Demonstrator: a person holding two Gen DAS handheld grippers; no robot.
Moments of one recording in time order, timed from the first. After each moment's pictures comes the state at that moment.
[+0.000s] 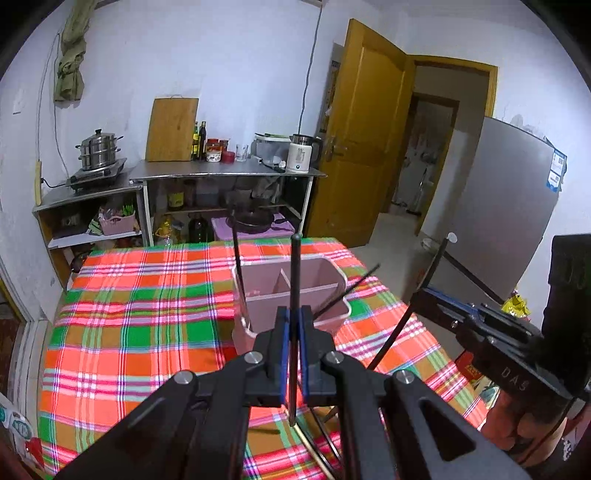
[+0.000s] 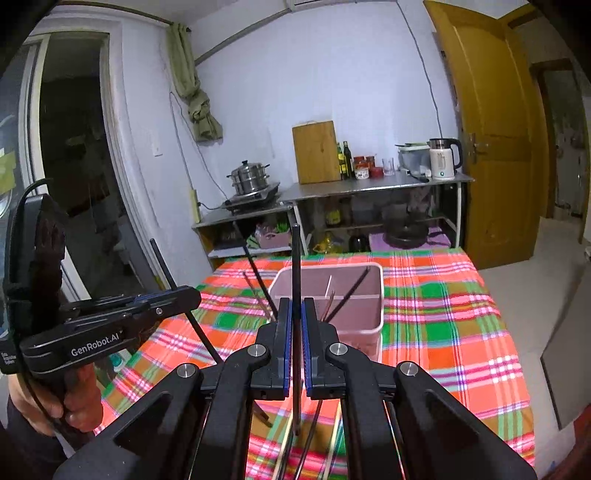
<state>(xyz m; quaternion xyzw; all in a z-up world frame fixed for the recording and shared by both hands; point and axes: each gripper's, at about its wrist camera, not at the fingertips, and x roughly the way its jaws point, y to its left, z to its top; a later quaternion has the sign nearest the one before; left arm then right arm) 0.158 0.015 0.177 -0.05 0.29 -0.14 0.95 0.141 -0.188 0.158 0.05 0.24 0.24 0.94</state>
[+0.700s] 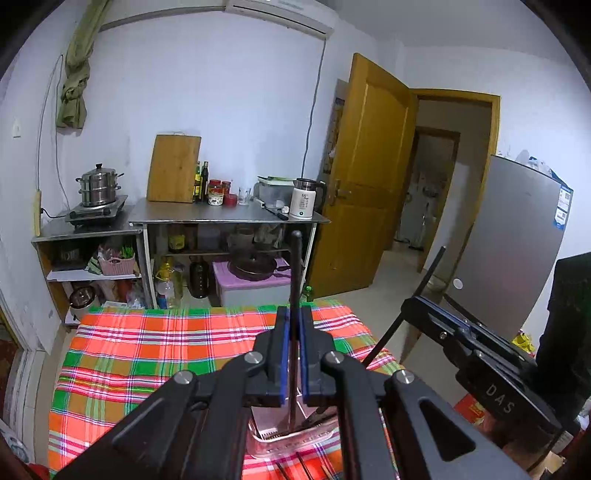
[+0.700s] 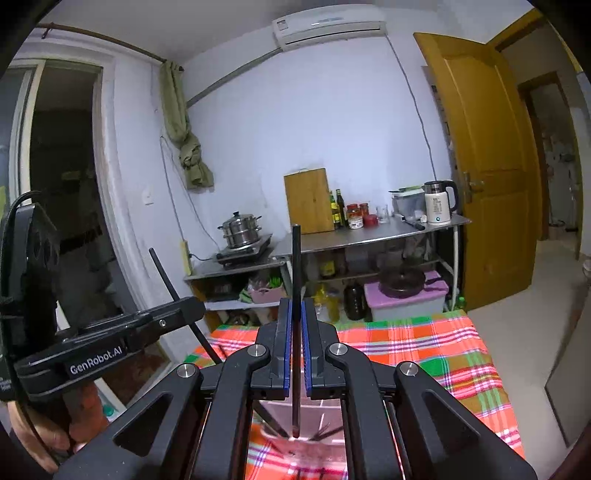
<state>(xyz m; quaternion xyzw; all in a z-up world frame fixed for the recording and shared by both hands) 0.223 0.018 0.231 -0.07 0.22 -0.13 0.96 0.206 -0.175 0.222 0.08 0.16 0.21 0.96</state>
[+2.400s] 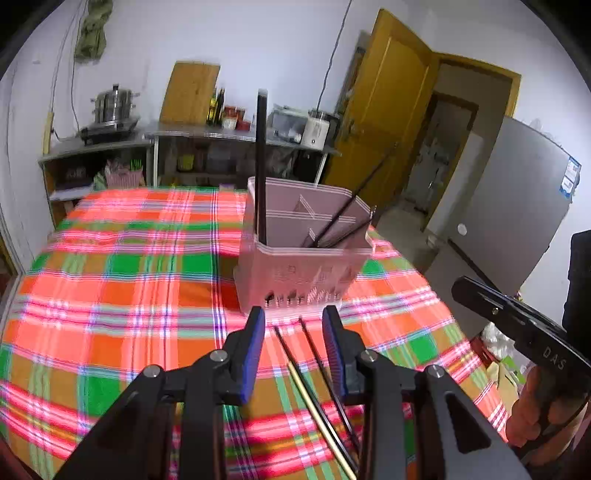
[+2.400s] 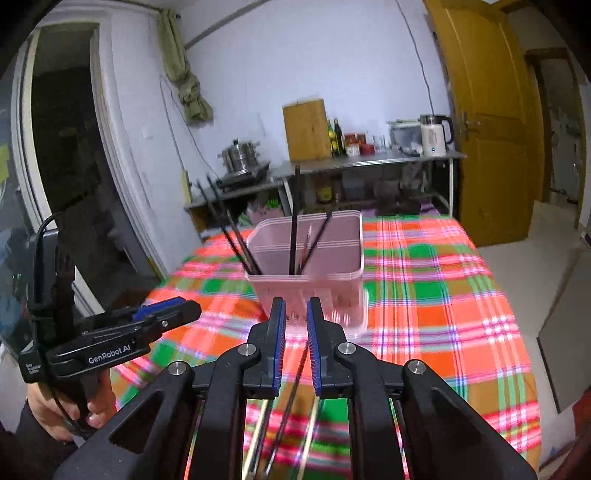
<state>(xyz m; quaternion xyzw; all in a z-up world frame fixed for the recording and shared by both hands) 0.141 0.019 0.077 -0.10 0.33 -0.12 0.93 0.125 -0.206 0.113 0.05 0.28 0.23 0.93</state>
